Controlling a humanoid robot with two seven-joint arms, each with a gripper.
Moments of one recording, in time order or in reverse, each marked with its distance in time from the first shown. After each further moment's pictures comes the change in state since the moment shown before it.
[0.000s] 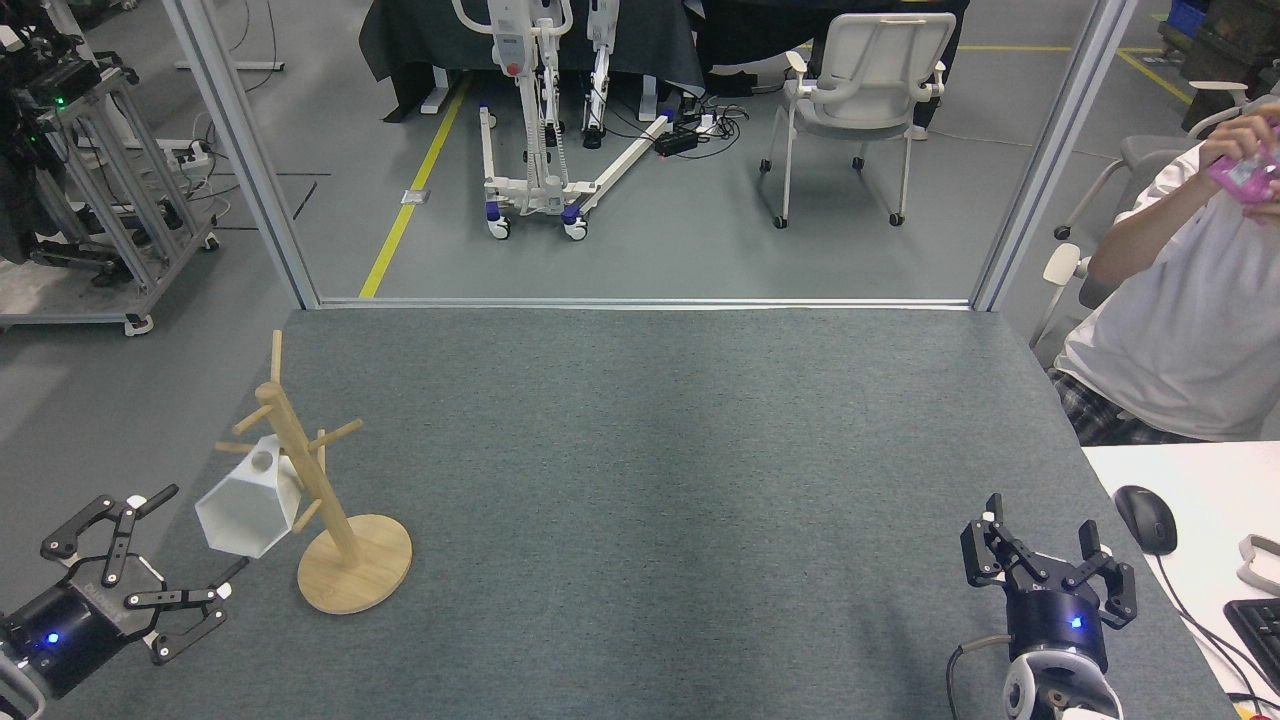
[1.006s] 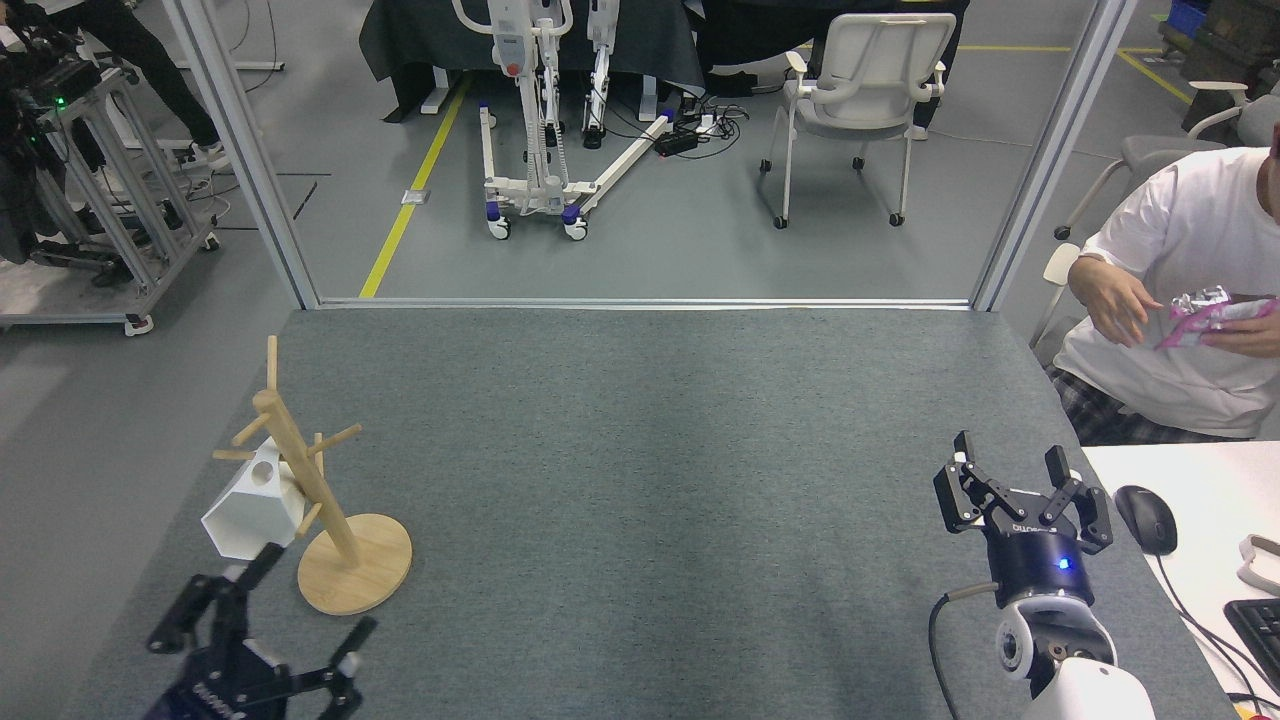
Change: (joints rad) left arm 0.354 -0.348 0.032 -0.609 0.426 -0.141 -0.076; right arm -0.074 0.010 0.012 -0.078 0.004 -0.165 0.003
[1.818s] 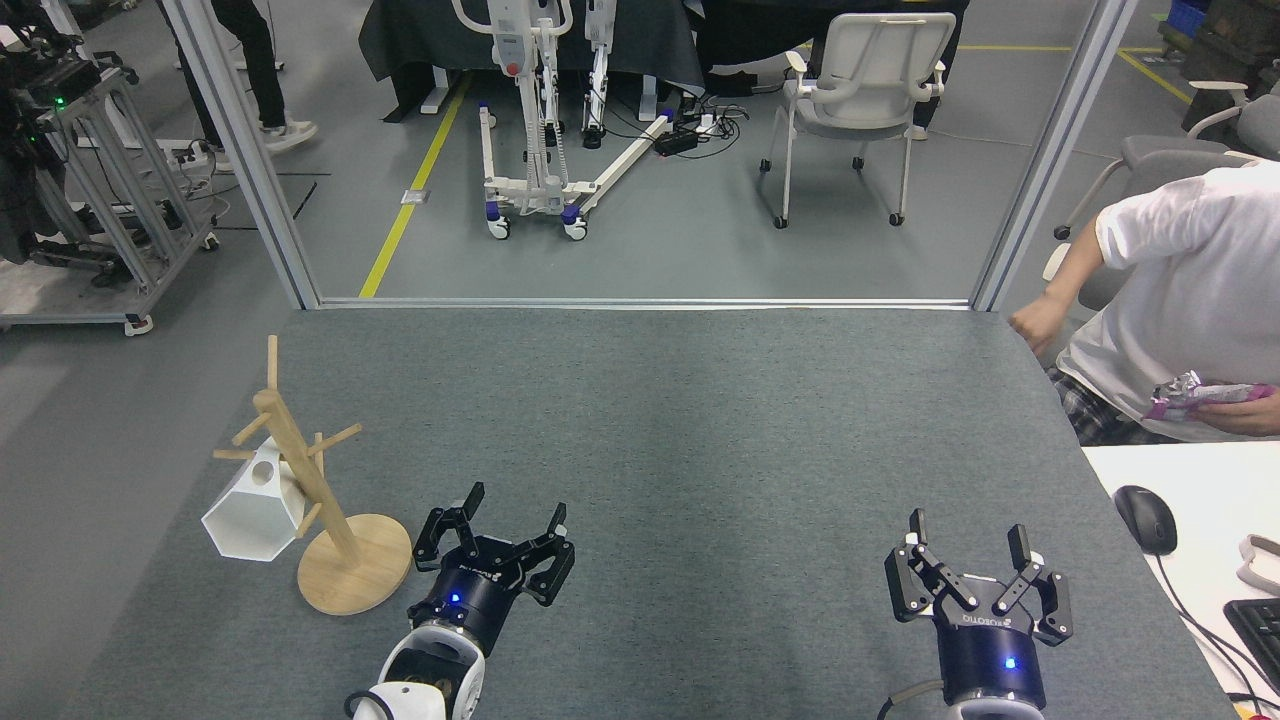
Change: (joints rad) left arm -0.431 -0.352 -0.189 0.567 -0.129 0.509 -0.401; right arm 0.258 0.147 0.048 -0.257 0.132 0.114 0.013
